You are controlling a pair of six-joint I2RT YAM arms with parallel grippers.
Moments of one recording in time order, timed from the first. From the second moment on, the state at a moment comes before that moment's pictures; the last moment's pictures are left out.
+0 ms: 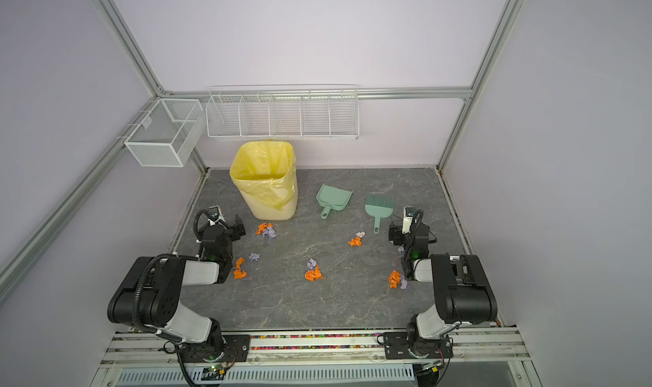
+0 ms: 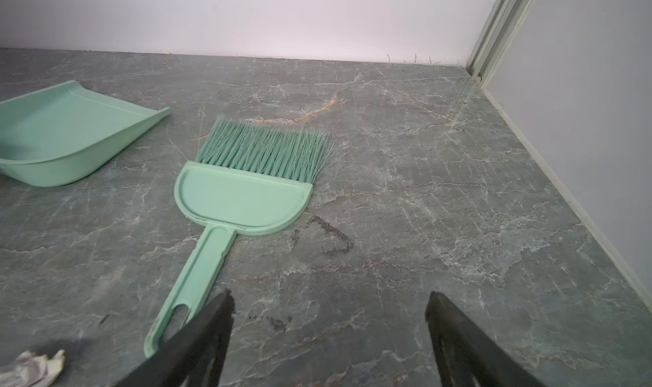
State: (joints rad) left arm -0.10 1.56 0.37 0.94 -0.37 -0.05; right arm 0.00 1.55 0.37 0.79 0.00 -0.02
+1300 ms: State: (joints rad) left arm -0.10 1.56 0.37 0.94 -0.37 -0.05; right arm 0.00 1.55 0.37 0.79 0.01 -0.03
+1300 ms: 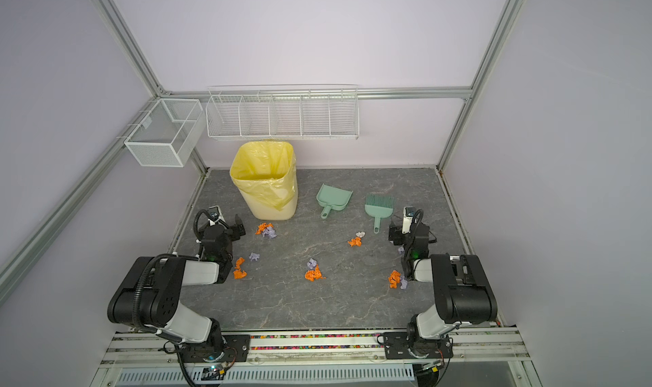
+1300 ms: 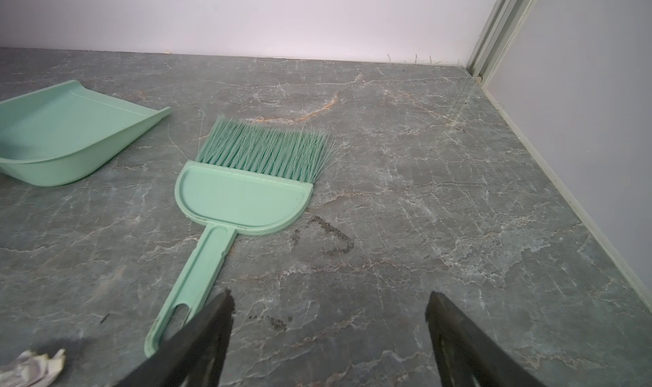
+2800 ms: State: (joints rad) left arm -0.53 0.99 1.05 -0.18 -0.35 -0.23; right arm 0.19 1.62 1.13 -0.52 0.04 0.25
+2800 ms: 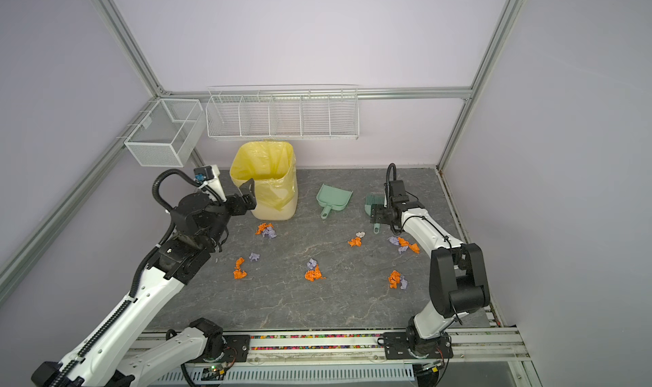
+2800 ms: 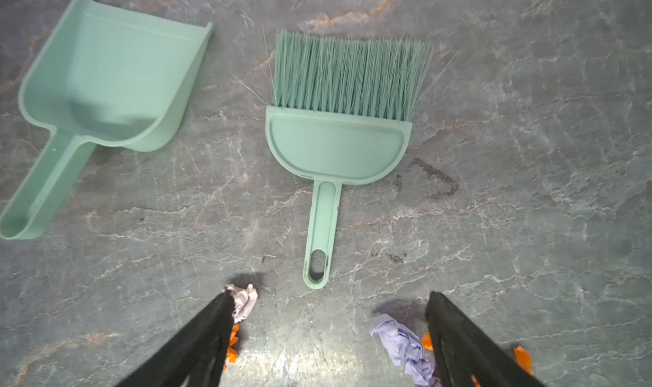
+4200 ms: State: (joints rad) left arm -0.81 1.67 1.48 -0.39 -0.07 -0.36; right arm 0.19 1.91 1.25 -0.52 0.02 0.34
